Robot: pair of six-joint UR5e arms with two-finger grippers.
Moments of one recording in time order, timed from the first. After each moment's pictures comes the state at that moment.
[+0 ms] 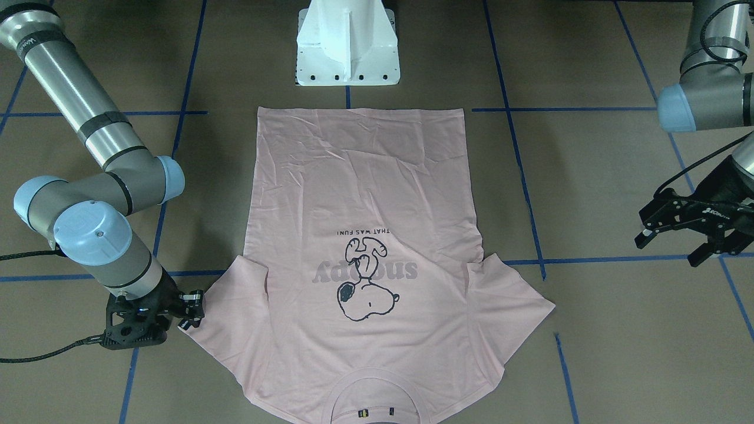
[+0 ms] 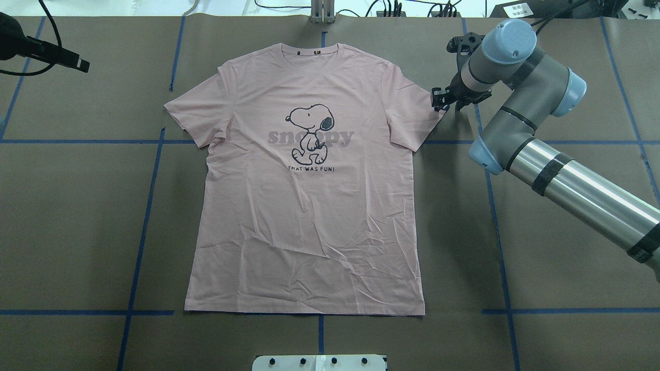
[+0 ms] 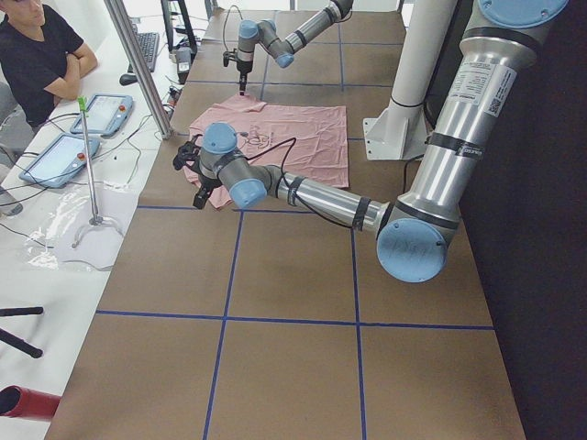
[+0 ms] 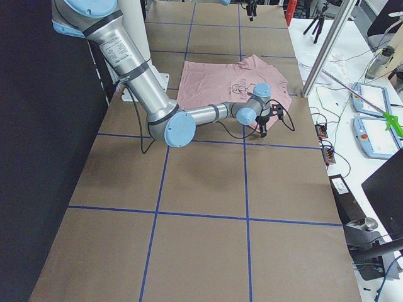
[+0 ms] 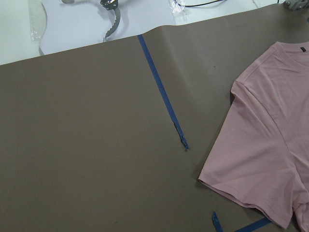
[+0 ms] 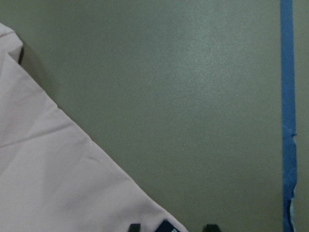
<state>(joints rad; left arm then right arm) -1.22 -1.88 -1.53 -2.20 -2.25 -0.53 0.89 -0.91 1.07 -1.00 1.98 0.86</state>
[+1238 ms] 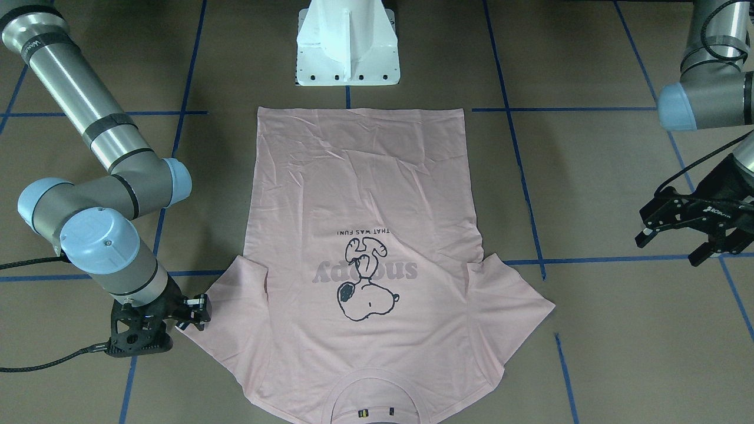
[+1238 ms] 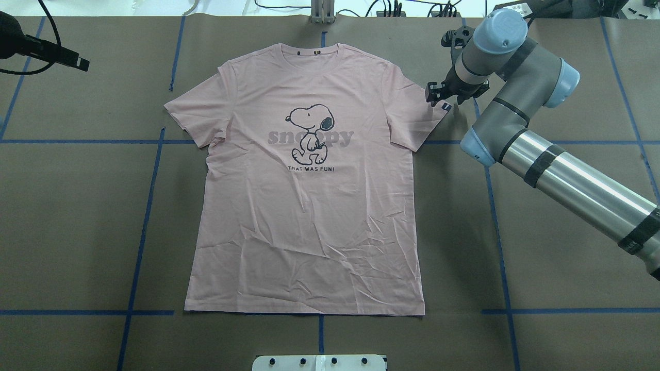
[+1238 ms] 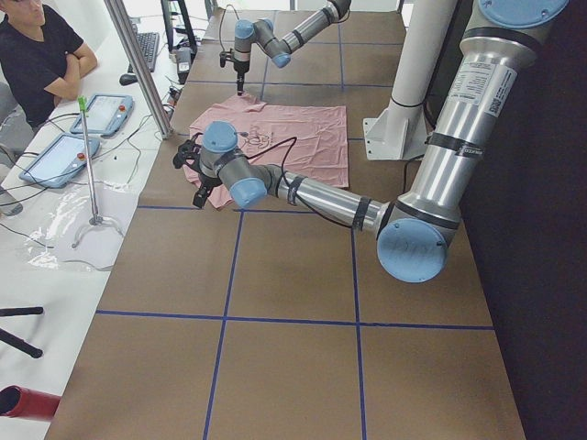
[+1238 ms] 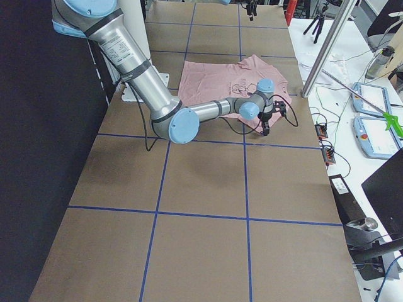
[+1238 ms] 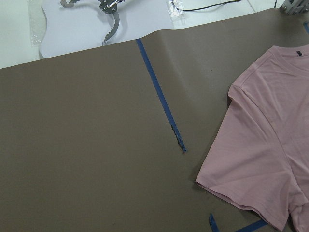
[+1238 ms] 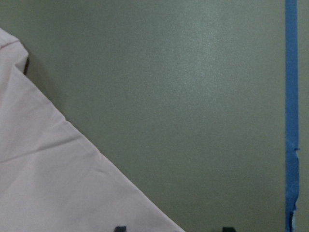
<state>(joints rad) -1.22 -1.88 -1.54 -2.20 -2.25 -0.53 0.90 -0.87 1.05 -1.06 1.98 0.83</state>
